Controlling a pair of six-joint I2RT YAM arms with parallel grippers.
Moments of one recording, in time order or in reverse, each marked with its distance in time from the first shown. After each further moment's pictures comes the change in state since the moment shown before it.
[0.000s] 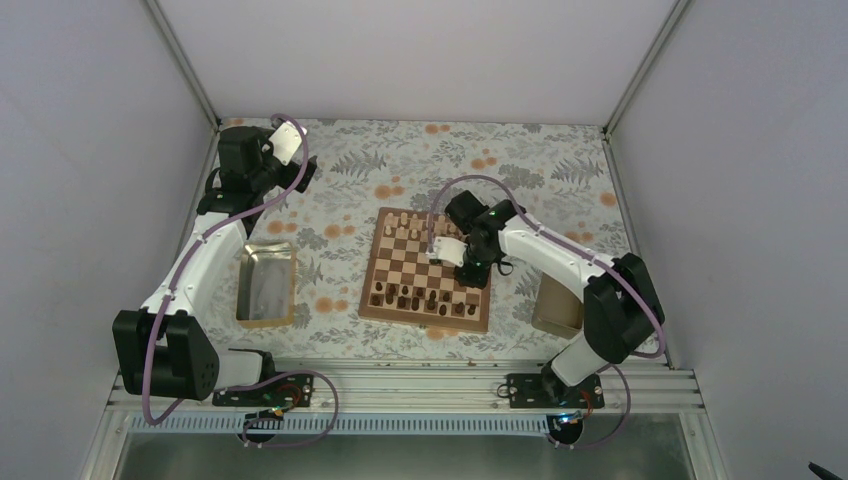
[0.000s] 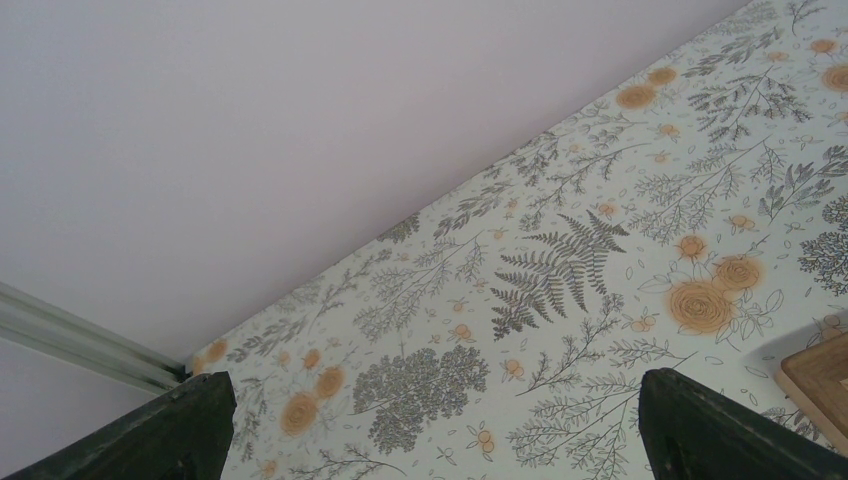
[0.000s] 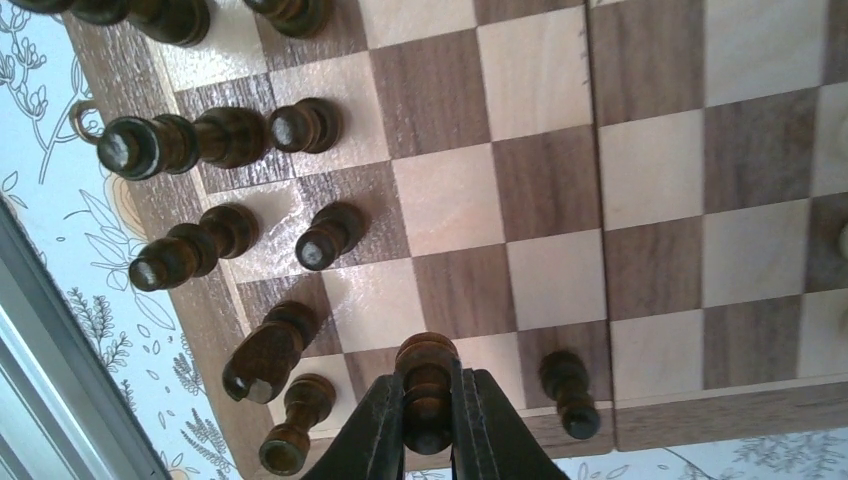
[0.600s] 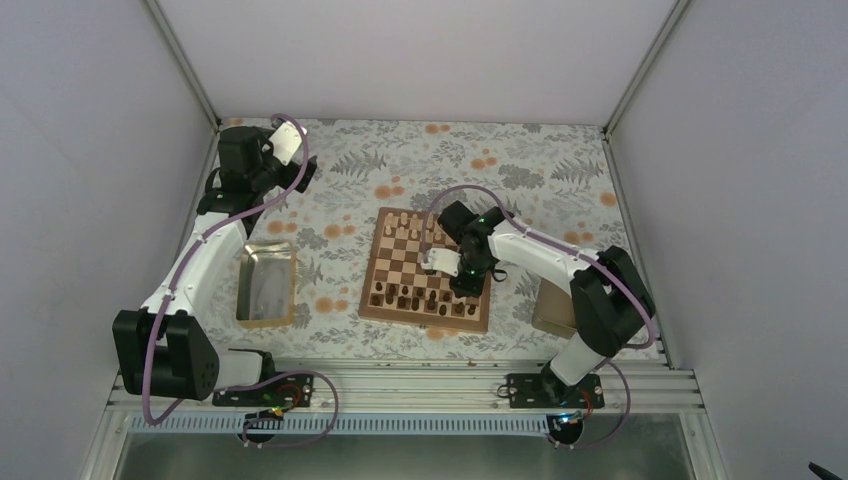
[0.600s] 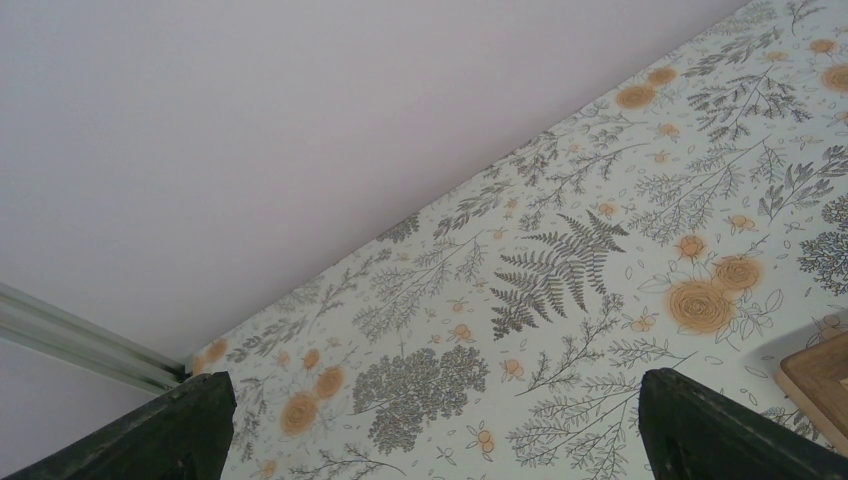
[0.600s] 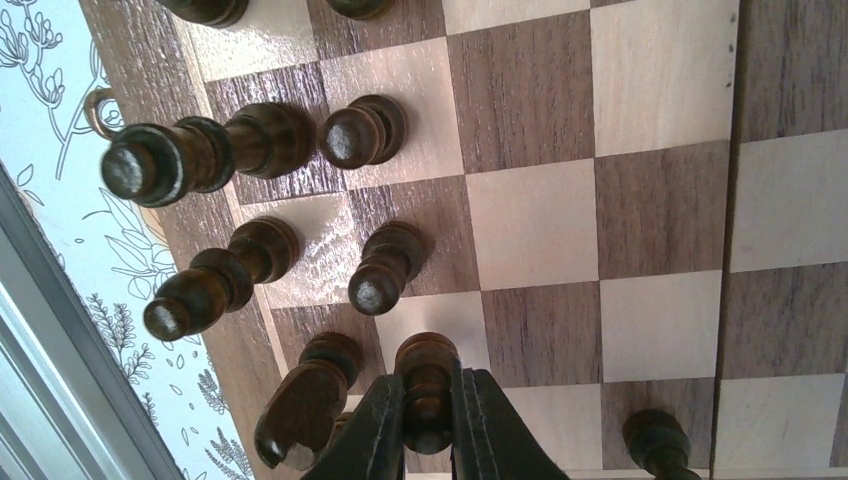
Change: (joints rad) left arm 0.000 0.000 0.000 0.000 0.001 0.000; right arm 0.039 0.051 -0.050 0.024 -0.031 0.013
